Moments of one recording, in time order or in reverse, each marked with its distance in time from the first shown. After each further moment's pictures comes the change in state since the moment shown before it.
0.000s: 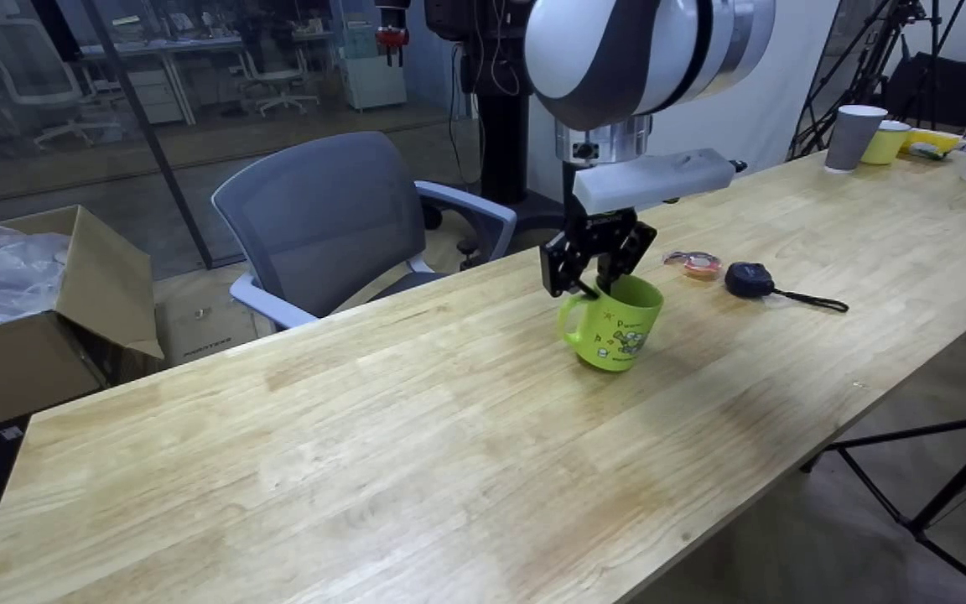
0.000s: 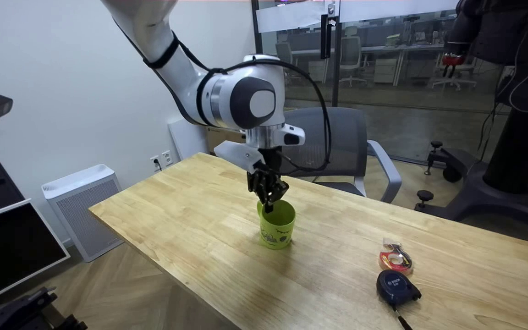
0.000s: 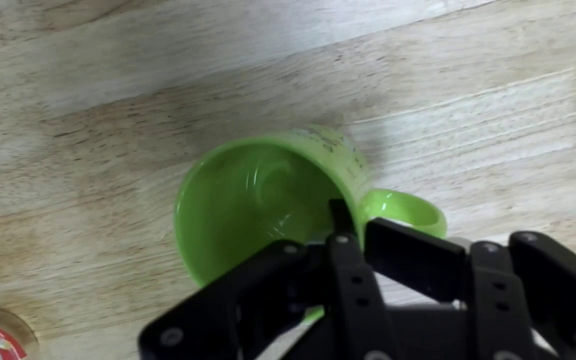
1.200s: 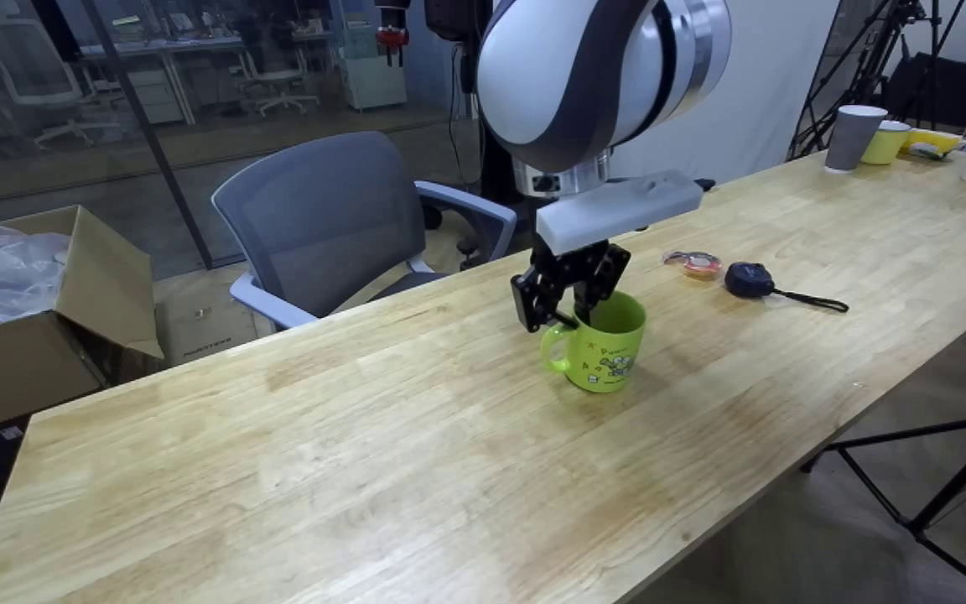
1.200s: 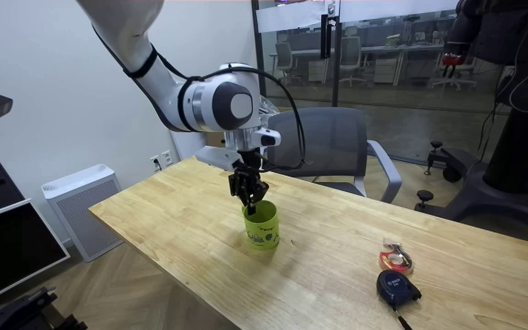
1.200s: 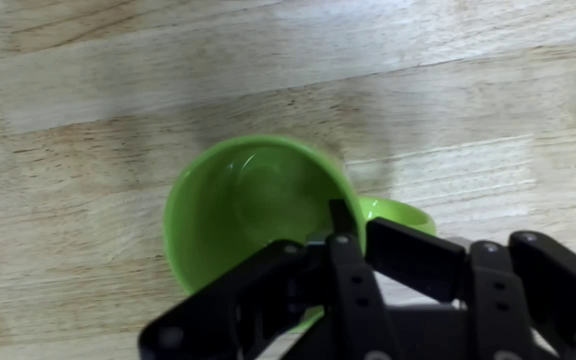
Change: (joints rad) arm 0.083 0.022 0.008 0.006 -0.079 -0.030 0.074
